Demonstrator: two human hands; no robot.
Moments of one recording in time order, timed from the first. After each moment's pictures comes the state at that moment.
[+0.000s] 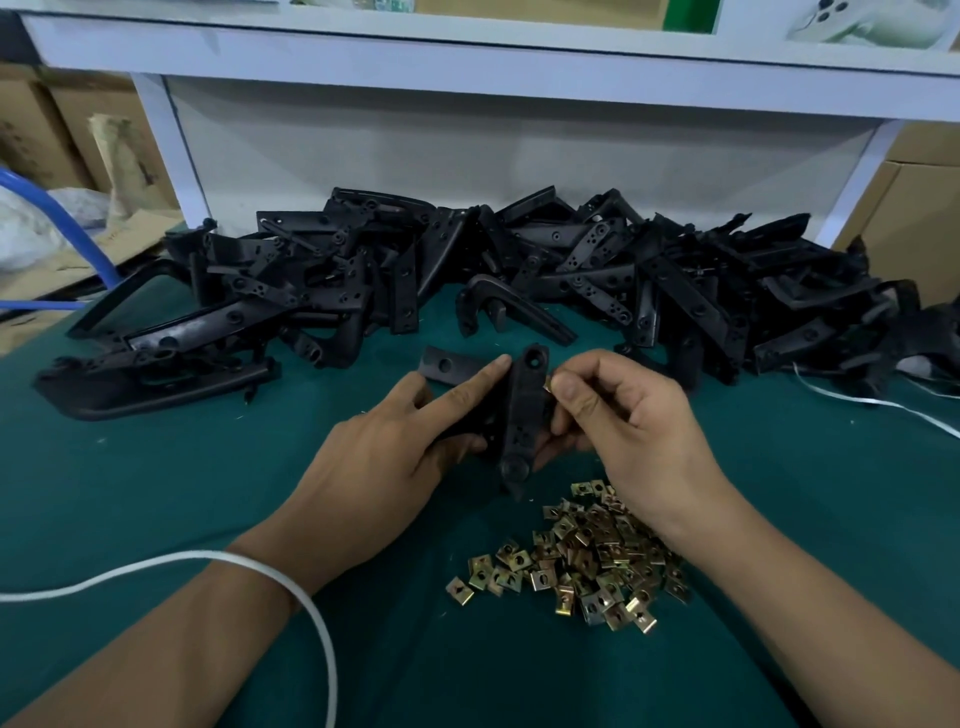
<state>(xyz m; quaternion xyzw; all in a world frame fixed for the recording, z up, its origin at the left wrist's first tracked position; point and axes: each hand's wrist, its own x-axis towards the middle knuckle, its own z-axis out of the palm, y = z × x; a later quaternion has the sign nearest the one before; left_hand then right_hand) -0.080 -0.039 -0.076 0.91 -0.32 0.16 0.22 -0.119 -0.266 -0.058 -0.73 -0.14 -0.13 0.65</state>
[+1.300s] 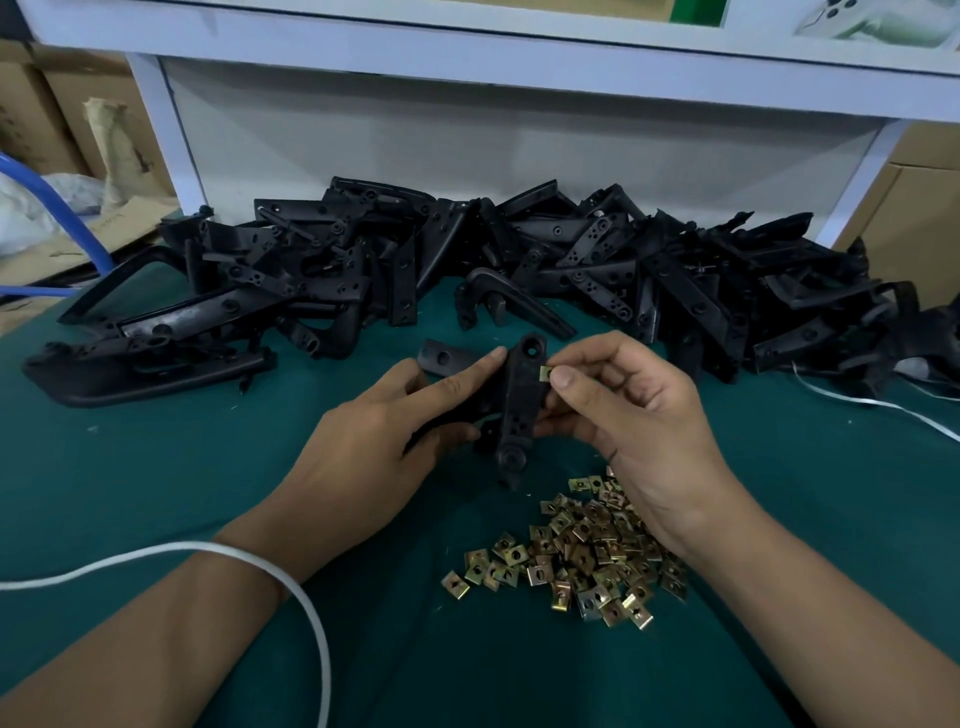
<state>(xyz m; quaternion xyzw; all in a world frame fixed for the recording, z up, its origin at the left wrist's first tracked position) -0.076 -0.036 -0.080 0.89 -0.33 0.19 0.27 -0.115 -0.269 -0.063 -0.62 -0.14 -0.12 0.76</state>
